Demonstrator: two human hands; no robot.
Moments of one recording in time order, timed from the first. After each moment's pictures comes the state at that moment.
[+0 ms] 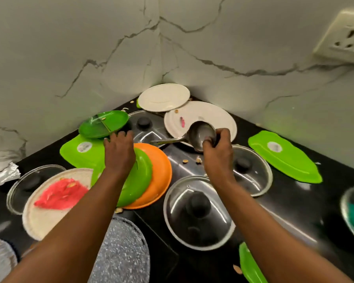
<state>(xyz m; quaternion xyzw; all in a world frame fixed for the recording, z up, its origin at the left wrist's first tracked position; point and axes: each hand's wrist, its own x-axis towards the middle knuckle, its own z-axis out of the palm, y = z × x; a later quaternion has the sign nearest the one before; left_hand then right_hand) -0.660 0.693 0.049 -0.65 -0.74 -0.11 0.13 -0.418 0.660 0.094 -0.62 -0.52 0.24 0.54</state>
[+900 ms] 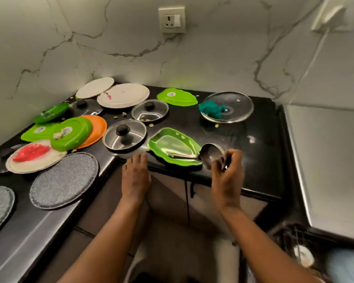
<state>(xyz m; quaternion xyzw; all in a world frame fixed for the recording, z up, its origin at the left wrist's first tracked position) -0.424 0.305 0.031 -0.79 -0.59 -0.15 0.07 -0.215 0.200 0.069 -0.66 -0.41 0.02 0.63</state>
